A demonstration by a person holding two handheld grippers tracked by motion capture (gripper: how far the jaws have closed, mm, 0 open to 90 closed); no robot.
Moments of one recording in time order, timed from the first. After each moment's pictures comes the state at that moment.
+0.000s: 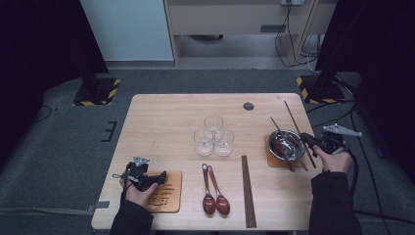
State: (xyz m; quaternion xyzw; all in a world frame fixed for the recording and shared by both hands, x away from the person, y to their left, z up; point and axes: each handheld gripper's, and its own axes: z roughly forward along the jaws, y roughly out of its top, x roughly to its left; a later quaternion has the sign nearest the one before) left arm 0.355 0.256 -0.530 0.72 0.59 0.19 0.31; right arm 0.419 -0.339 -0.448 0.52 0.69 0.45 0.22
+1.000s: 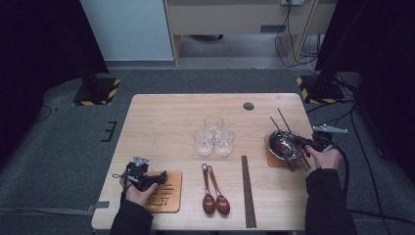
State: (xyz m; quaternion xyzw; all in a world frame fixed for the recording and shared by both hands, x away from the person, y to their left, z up) left arm 0.355 0.256 -0.530 0.72 0.59 0.19 0.31; right arm 0.443 -0.333 -0.478 0.54 0.71 0.41 0.19
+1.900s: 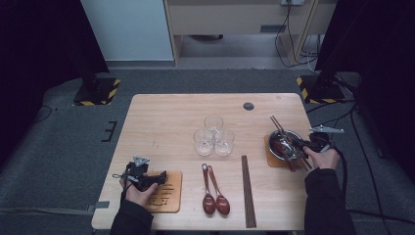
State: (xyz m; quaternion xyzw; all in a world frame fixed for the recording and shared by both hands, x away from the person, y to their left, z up) left arm 0.355 0.256 -0.530 0.72 0.59 0.19 0.31; right arm 0.444 -0.330 -0.483 0.54 0.72 0.40 0.18
